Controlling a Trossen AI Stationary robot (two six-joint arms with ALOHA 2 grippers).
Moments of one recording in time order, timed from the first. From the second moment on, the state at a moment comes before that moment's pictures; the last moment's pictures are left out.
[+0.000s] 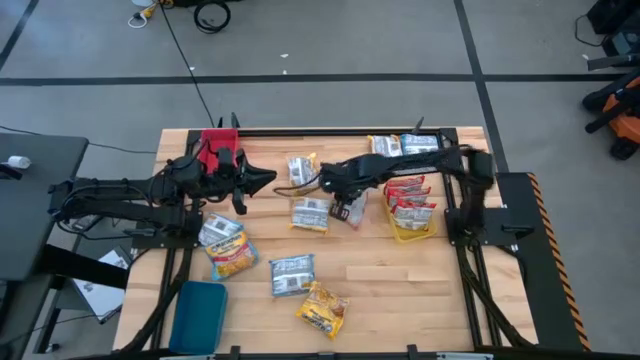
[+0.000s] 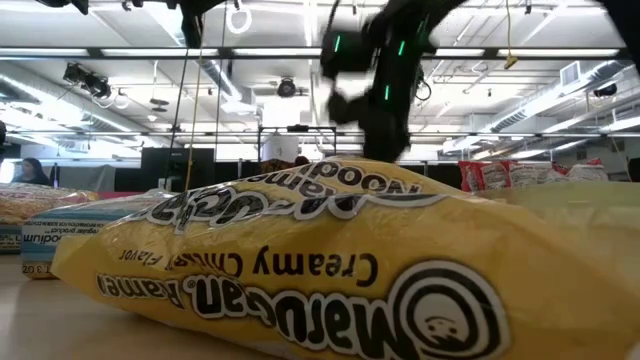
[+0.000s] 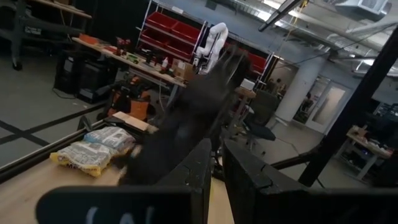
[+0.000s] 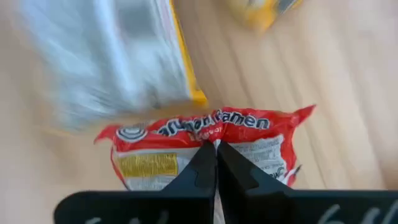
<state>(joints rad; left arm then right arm) 0.09 0.82 0.62 0.31 -0.08 -0.39 -0.15 1.88 1.43 -0.83 0.12 0.25</state>
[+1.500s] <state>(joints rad) 0.12 1.09 0.62 0.73 -0.21 -0.76 0.11 0.68 0.96 -0.21 0.17 0.10</state>
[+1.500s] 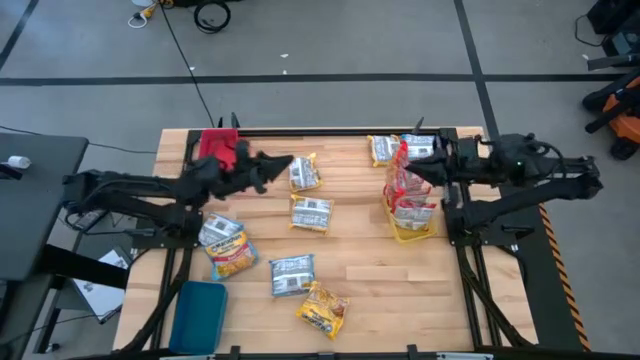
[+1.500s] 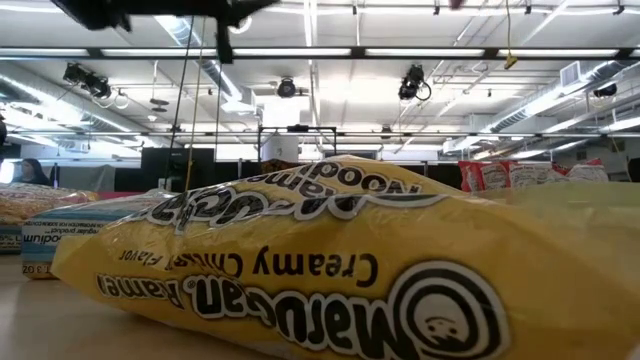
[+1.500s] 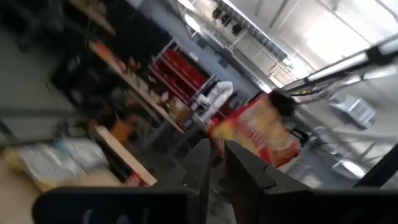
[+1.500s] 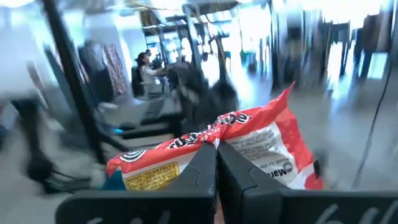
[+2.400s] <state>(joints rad) 0.12 1.72 1.19 1.17 0.28 -0.88 -0.05 1.13 1.10 0.61 -0.34 -0.29</state>
